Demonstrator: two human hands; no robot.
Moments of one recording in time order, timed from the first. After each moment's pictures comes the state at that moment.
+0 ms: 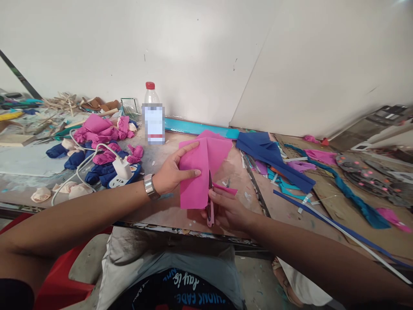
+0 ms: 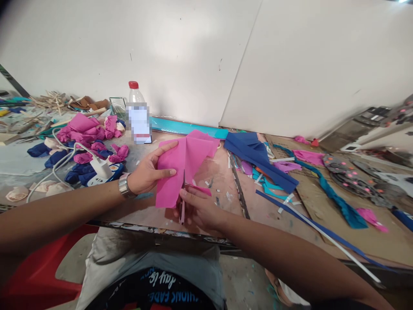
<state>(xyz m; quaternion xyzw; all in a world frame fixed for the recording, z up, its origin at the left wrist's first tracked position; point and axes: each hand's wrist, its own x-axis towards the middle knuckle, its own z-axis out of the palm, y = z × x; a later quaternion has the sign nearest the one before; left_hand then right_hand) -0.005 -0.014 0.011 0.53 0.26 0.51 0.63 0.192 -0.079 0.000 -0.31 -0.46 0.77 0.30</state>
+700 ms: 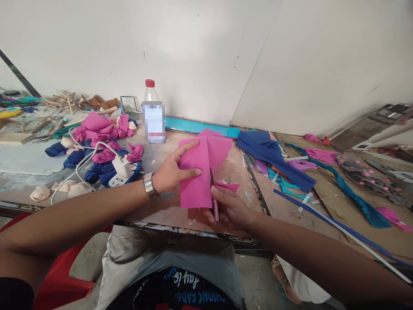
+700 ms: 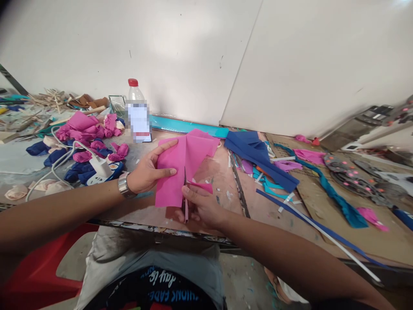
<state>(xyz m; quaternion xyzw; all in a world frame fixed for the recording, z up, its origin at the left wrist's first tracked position) -0.005 -0.016 0.012 0.54 0.25 0.51 0.62 0.191 -0.079 0.011 -0.30 -0.47 0.77 0.30</state>
